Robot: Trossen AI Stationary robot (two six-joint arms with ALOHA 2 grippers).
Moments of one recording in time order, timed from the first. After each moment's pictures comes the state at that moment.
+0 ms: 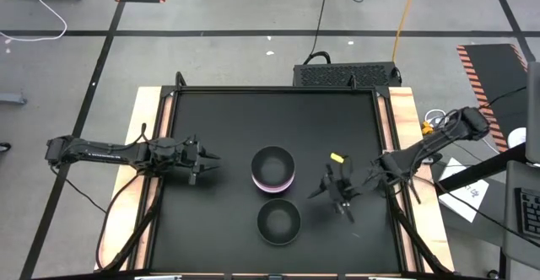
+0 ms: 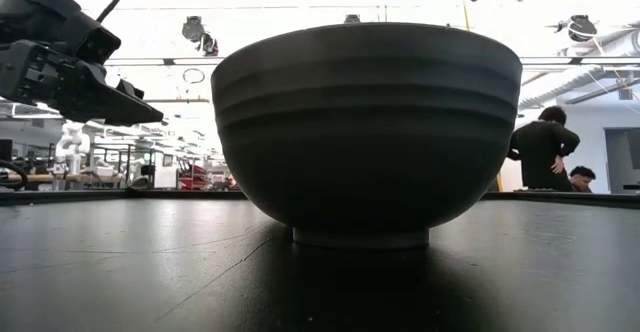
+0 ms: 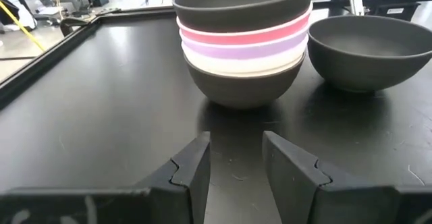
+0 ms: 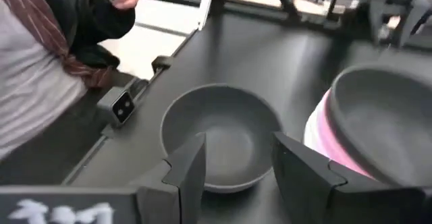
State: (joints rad) left arm 0.02 0.41 0.01 0.12 0.05 0.07; right arm 0.47 1.16 0.75 -0.05 0.10 0.05
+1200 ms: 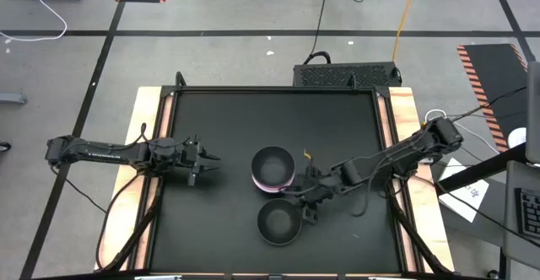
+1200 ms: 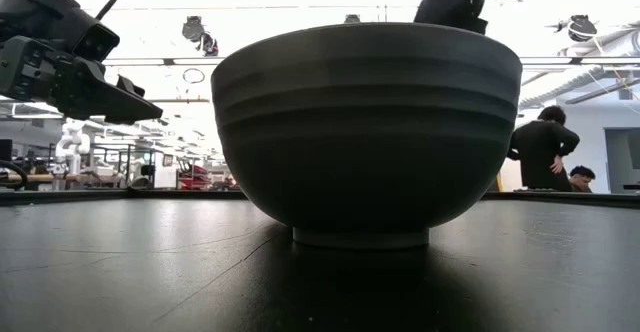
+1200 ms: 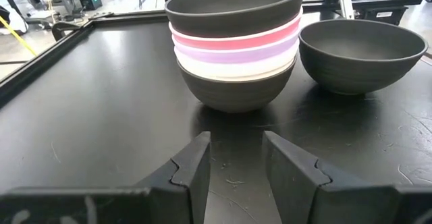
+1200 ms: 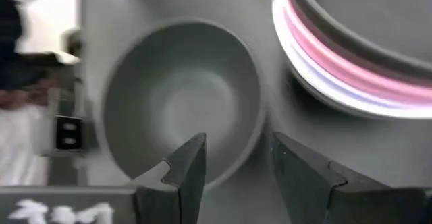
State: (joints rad) left arm 0.02 0.41 0.01 0.13 0.08 0.08; right arm 0.37 1.58 1.13 -0.48 0.06 0.63
